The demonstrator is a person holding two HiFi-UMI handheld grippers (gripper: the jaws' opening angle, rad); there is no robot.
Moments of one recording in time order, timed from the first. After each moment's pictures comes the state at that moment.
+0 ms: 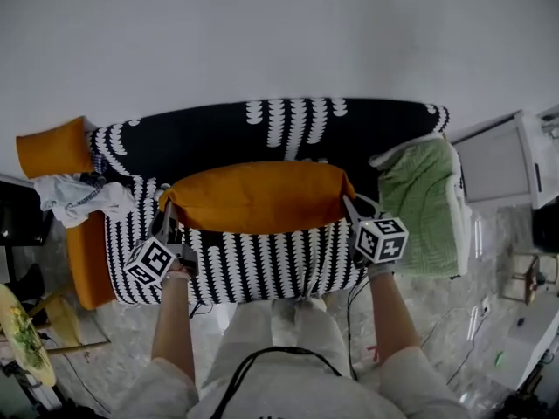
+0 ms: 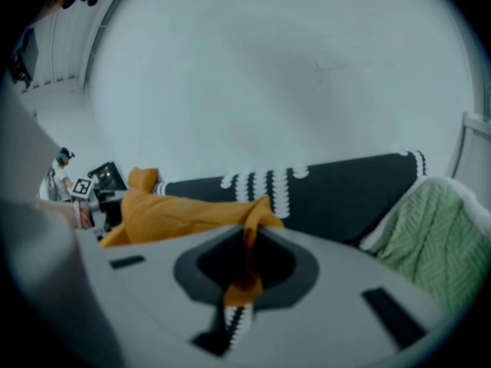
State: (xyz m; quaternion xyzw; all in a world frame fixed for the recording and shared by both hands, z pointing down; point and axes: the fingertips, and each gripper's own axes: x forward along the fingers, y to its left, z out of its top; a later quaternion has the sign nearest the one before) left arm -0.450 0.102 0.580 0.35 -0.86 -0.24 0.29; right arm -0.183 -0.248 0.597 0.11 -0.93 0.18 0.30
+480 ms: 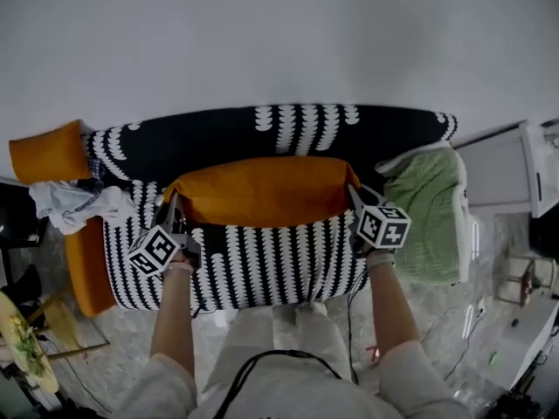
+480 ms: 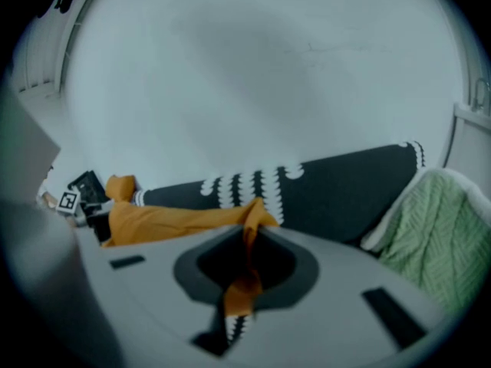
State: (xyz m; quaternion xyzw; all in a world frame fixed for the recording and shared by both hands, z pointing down) left arm -0.500 0.080 0.613 0.35 -0.85 -0.24 0.32; right arm -0.238 -0.278 0.622 0.16 -0.91 0.21 0.32
